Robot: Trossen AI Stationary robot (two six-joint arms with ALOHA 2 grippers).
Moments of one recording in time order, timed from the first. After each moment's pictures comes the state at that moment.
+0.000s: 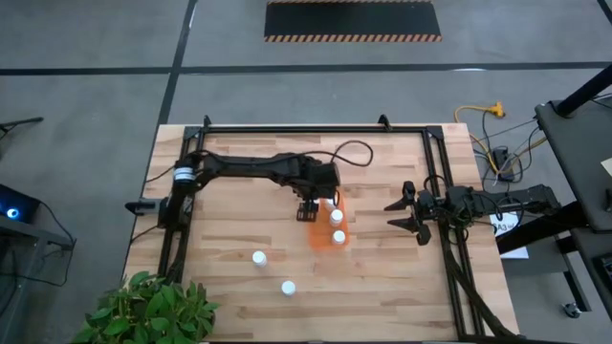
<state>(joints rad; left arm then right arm) 0.09 2.02 1.82 -1.01 -0.06 0.21 0.12 0.08 0.01 0.00 0.00 0.26</state>
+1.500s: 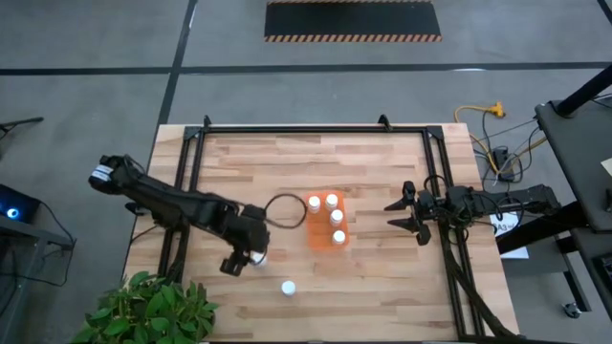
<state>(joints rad) -0.35 1.37 1.19 -0.94 0.07 -0.07 0.12 0.08 0.01 0.00 0.00 0.26</state>
